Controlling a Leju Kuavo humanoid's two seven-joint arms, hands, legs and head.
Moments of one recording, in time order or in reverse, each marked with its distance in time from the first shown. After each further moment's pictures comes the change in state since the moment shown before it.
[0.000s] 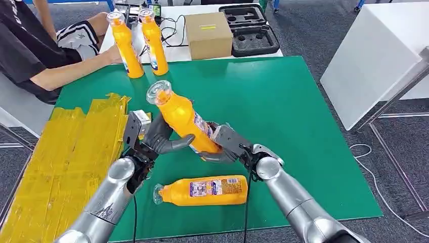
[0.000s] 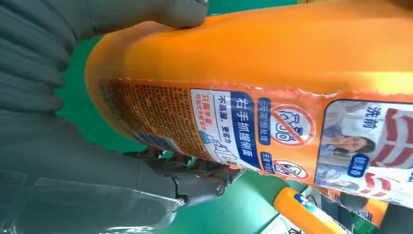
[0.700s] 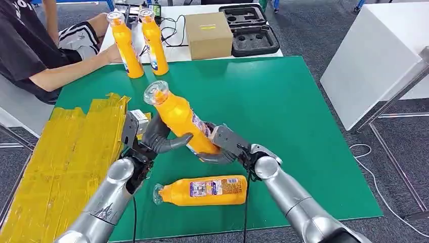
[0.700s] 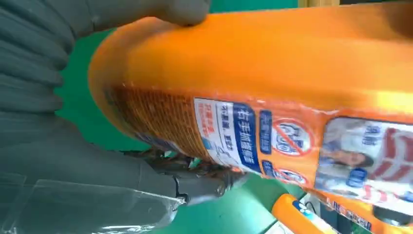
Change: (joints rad) left arm 0.006 0.004 0.002 -0.001 0.030 0.013 -0.005; right arm -0.015 0.004 0.019 0.020 -0.006 -0.007 -0.003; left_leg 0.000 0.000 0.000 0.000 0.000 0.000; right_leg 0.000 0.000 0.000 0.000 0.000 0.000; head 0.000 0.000
